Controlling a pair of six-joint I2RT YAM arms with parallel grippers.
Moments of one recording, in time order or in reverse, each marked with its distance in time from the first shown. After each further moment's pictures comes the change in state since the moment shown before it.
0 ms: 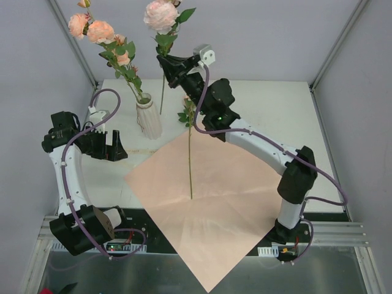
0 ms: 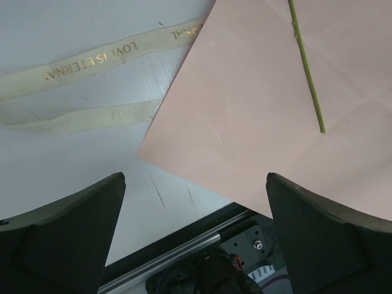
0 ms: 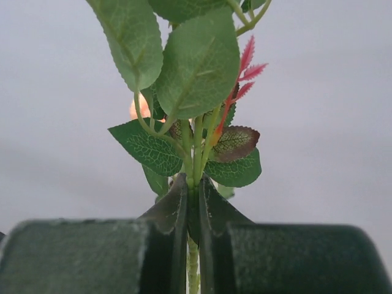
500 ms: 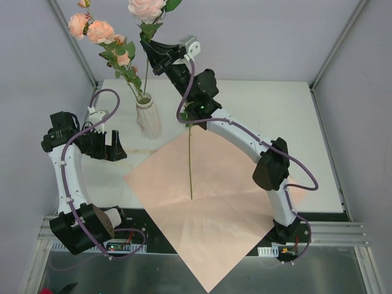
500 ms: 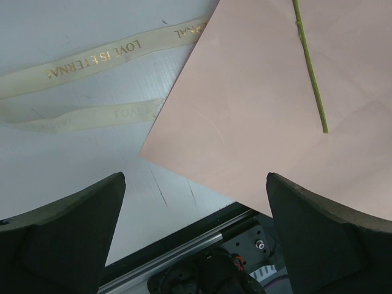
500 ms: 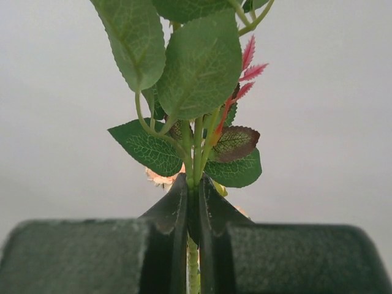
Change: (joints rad) left arm 0.006 0.013 0.002 -0.001 0.001 0.009; right arm 0.015 0.343 0.437 0.119 -0.104 -0.043
